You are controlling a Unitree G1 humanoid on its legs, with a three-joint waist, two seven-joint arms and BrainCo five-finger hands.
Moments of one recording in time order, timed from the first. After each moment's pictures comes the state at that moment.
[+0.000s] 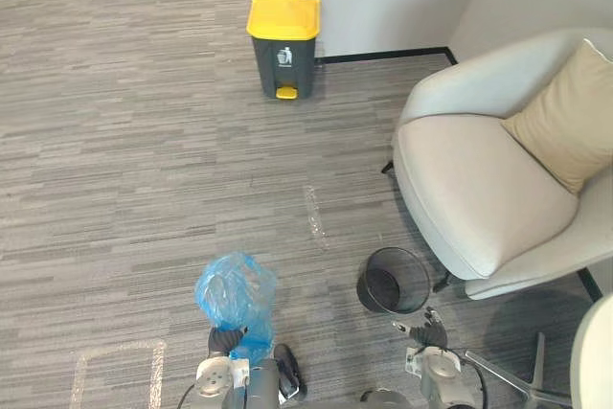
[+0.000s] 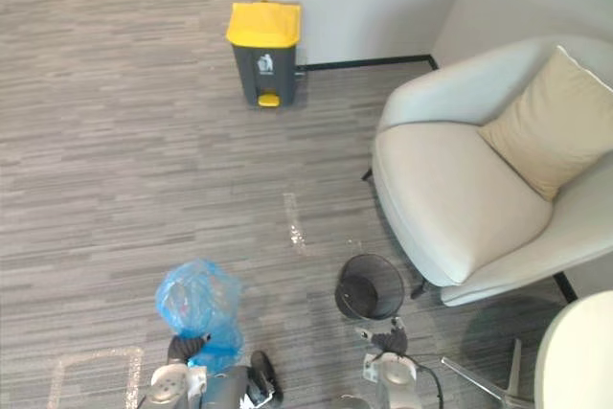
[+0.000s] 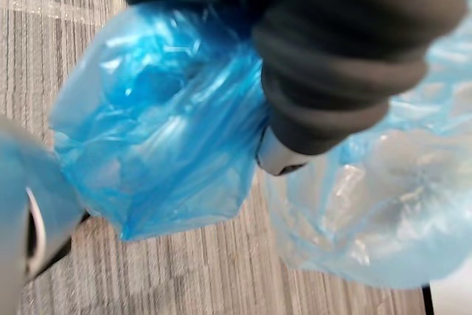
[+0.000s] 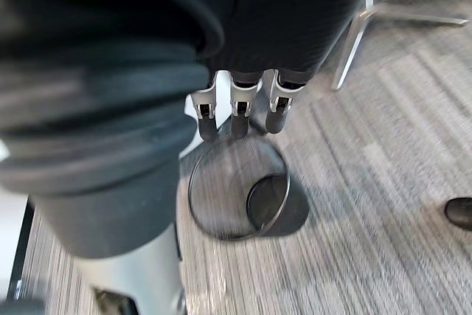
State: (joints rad) left arm 0.18 0.04 0.01 0.64 0.03 -0.12 0.19; right arm 0.02 -0.05 -0.18 0.85 -0.04 -0.10 -0.24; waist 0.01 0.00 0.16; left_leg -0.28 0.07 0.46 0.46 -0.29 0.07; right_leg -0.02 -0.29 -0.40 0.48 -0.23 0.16
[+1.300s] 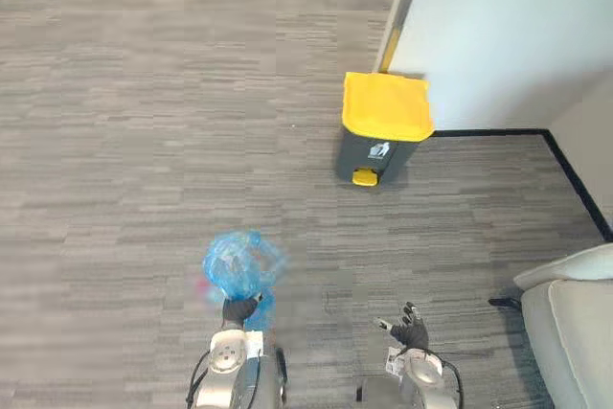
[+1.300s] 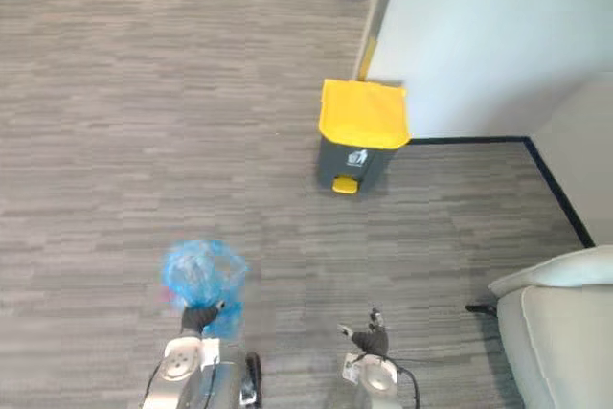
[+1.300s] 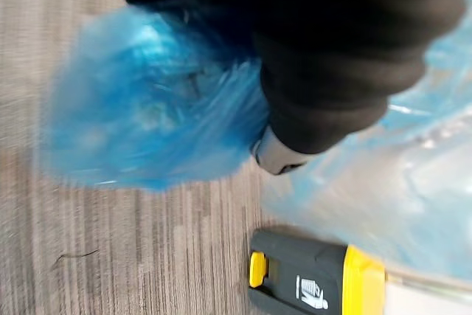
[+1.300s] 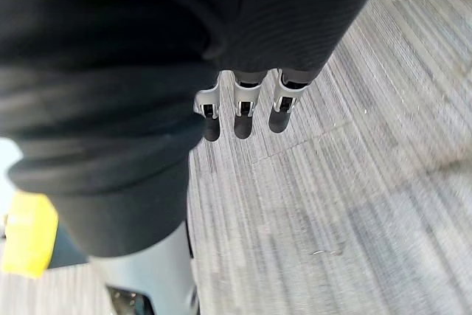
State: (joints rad) left arm 0.16 0.01 -0.03 0.46 0.04 -0.10 0.19; right arm 0.13 0.06 -0.10 0.64 0.02 -0.09 -0.24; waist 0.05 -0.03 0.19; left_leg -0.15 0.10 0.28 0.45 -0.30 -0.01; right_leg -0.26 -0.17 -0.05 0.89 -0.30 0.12
